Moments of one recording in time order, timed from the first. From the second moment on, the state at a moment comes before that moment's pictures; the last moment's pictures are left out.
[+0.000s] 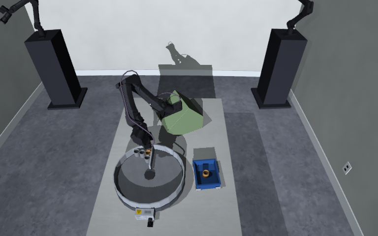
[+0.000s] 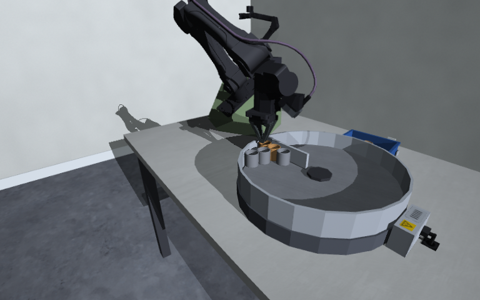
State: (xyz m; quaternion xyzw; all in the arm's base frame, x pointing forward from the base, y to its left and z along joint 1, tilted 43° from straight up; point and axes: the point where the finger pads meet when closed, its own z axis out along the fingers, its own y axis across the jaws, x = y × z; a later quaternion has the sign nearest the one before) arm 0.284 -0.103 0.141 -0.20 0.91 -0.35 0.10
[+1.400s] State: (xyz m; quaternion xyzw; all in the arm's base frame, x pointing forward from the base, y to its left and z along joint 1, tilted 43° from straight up) arm 0.286 -0.103 0.138 -0.21 0.91 -0.35 0.10
